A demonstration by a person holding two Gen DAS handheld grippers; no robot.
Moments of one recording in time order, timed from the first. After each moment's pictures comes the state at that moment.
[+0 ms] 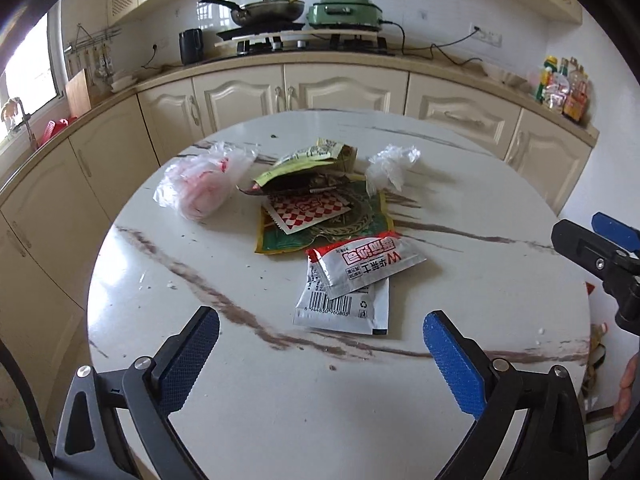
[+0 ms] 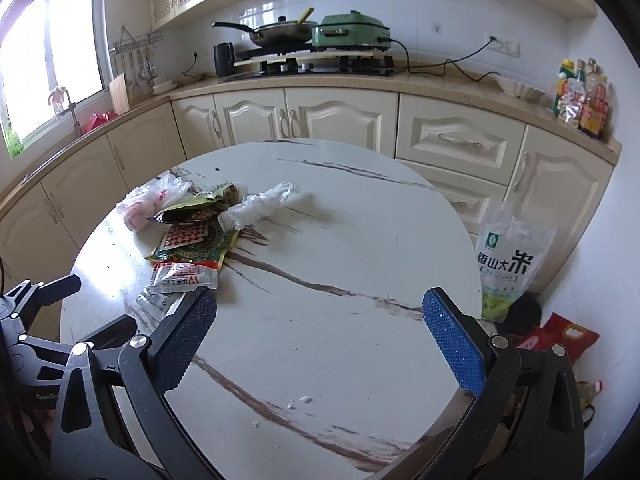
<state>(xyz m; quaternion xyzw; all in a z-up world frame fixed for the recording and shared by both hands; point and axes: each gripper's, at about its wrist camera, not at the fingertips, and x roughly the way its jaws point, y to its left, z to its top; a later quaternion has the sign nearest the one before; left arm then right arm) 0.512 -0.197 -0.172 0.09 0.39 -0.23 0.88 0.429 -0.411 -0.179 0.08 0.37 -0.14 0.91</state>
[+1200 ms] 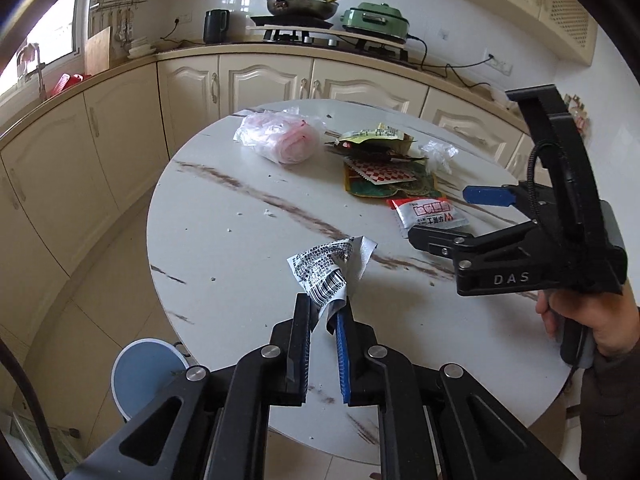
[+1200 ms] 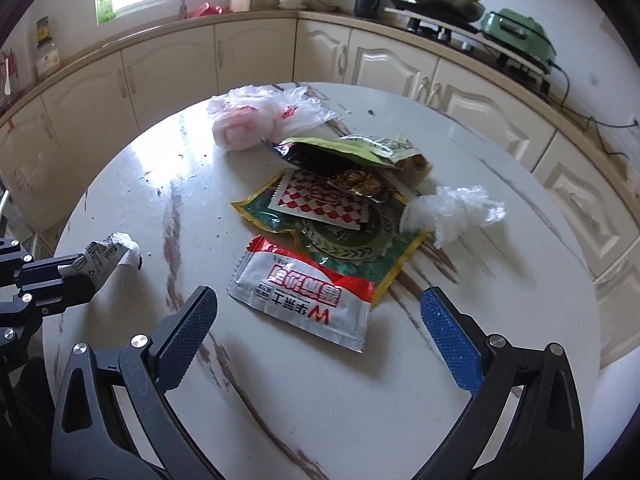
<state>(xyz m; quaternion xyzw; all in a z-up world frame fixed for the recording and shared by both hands) 0.471 -0.052 -0.164 0.02 0.40 -0.25 0.88 0.548 -0.299 -0.248 -0.07 0.46 0.05 0.88</state>
